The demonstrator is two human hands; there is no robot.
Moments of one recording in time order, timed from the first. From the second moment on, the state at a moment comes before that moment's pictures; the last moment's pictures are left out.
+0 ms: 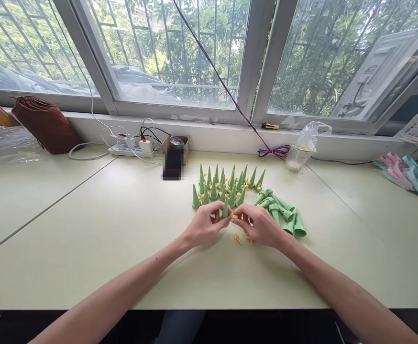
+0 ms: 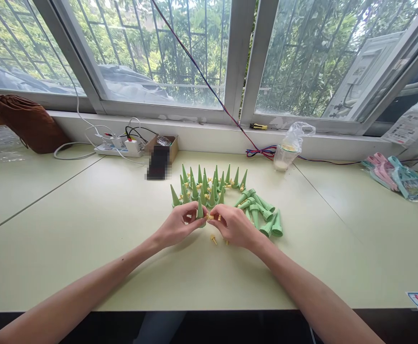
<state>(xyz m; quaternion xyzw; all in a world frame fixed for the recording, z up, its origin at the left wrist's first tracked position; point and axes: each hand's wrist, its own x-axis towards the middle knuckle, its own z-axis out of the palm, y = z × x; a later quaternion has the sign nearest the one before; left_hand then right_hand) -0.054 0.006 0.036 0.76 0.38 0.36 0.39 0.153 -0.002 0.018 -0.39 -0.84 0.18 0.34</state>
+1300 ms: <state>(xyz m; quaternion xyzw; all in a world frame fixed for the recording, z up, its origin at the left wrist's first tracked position) -0.055 0.006 0.031 0.77 0.37 0.34 0.39 0.153 -0.002 0.017 -0.40 -0.85 0.17 0.29</state>
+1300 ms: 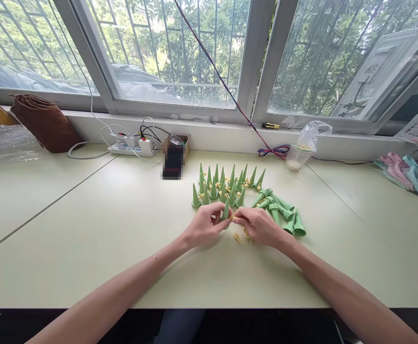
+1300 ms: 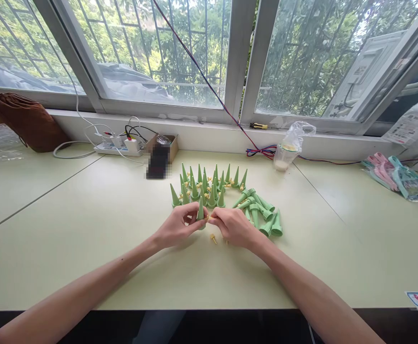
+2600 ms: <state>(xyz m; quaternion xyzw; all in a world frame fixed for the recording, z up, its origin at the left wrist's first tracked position) -0.055 0.007 0.035 0.74 0.39 0.36 0.40 0.153 -0.001 0.015 -0.40 -0.84 0.16 0.33</state>
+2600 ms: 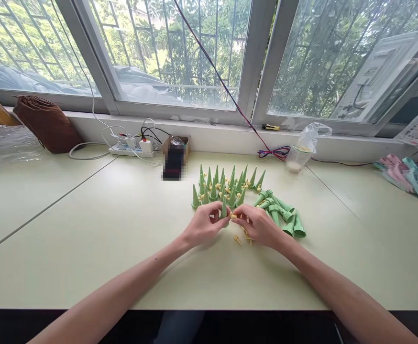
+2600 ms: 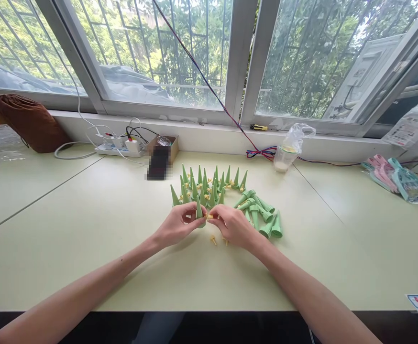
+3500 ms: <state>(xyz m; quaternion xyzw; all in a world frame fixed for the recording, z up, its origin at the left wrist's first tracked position) -0.055 0.006 0.035 0.74 0.39 0.34 0.43 0.153 -0.003 0.018 -0.40 -0.85 0.17 0.30</state>
